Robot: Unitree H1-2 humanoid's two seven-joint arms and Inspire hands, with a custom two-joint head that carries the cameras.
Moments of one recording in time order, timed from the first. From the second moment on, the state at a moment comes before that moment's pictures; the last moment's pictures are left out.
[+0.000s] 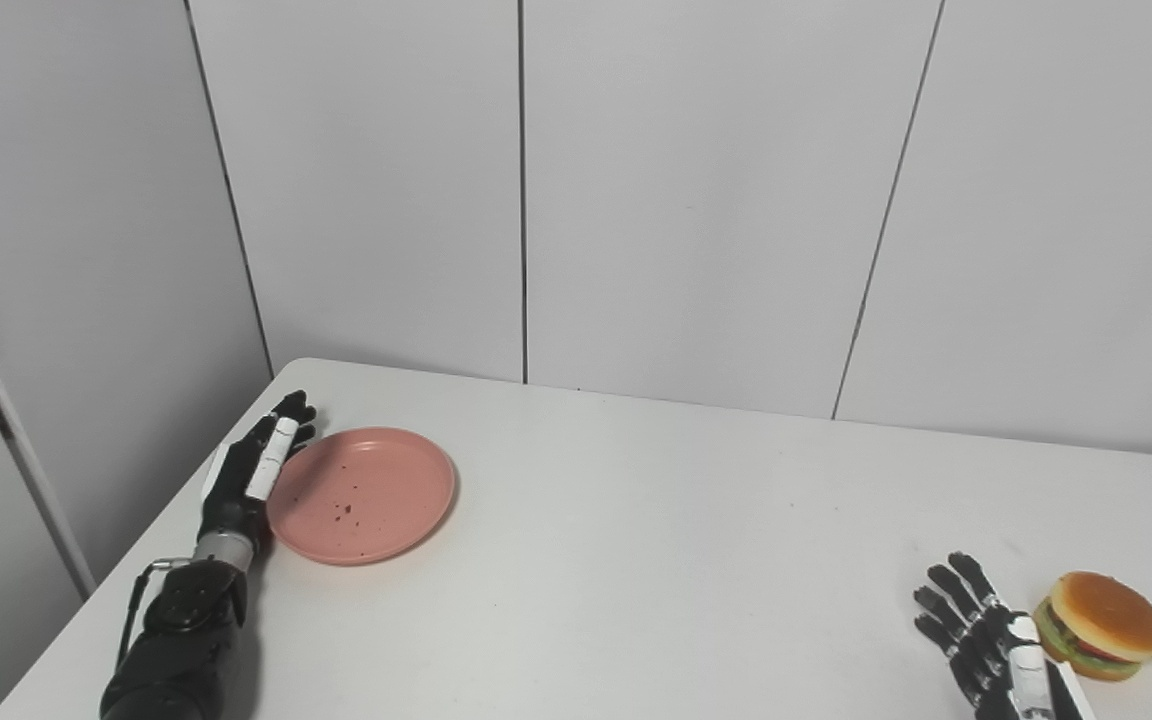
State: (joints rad) left arm -0.65 0.42 0.20 1.12 -0.20 -0.43 -0.13; right arm -0.09 -0.13 -0.09 0.04 0.24 -0.05 0.18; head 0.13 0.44
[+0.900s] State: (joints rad) left arm -0.63 0.30 0.18 0.91 -0.21 -0.33 -0.19; right arm -0.07 -0.11 -0.06 -0.02 0.22 0.03 0.16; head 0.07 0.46
